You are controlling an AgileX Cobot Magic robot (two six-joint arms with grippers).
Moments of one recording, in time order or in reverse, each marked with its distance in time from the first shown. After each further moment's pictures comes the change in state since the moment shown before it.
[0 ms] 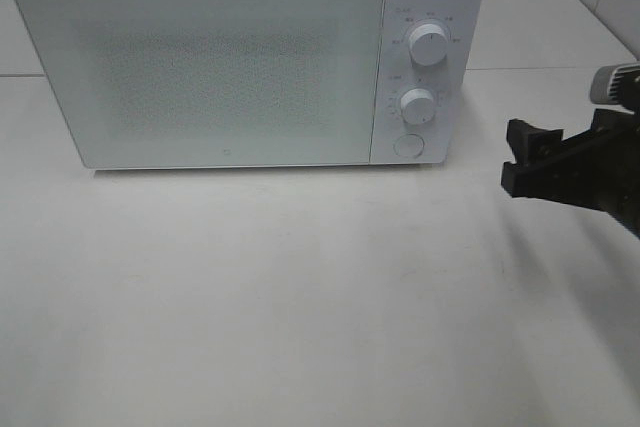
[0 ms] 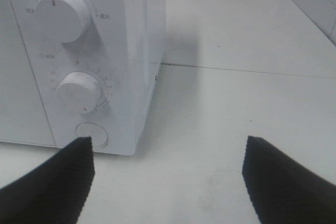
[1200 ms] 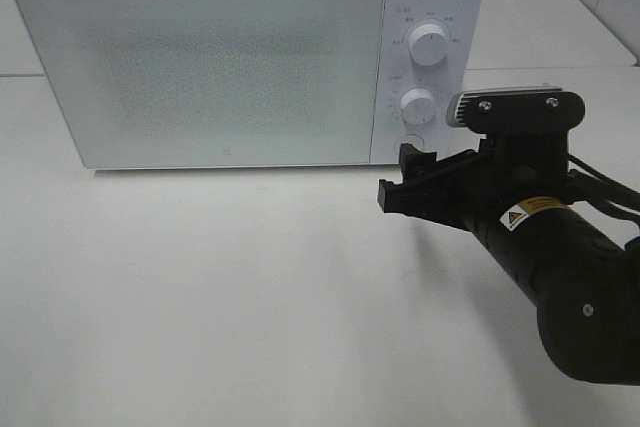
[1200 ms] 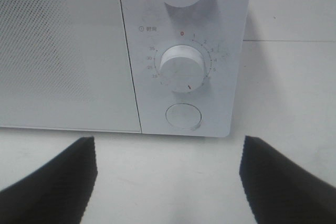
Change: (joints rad) left arm 0.000 0.000 0.000 0.000 0.000 0.000; right arm 0.396 0.247 -0.184 0.411 -0.078 0.010
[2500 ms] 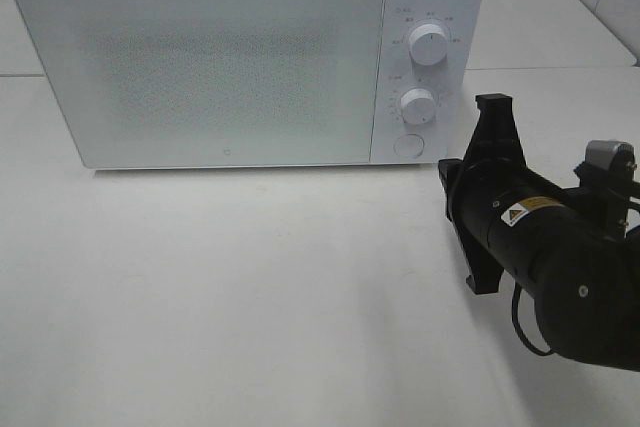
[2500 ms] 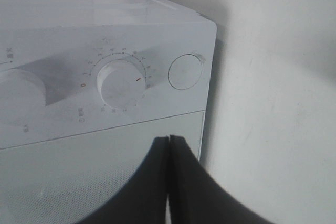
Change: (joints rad) left arm 0.000 0.000 0.000 0.000 0.000 0.000; right arm -0.028 0.000 -0.022 0.053 0.102 1.452
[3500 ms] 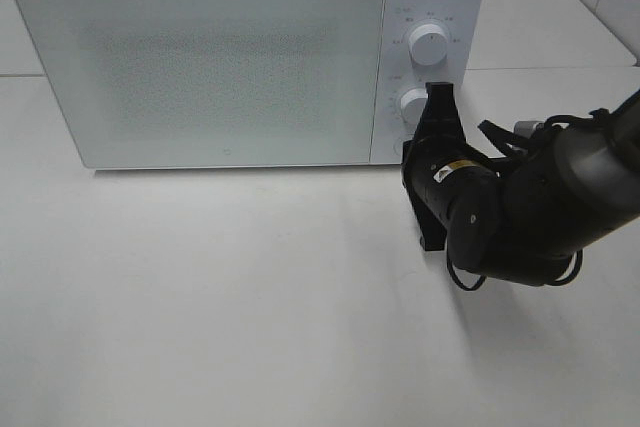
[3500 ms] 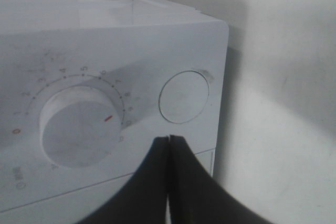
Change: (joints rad) left arm 0.000 0.000 0.000 0.000 0.000 0.000; right arm -0.138 0.275 -0.284 -0.105 0.057 0.035
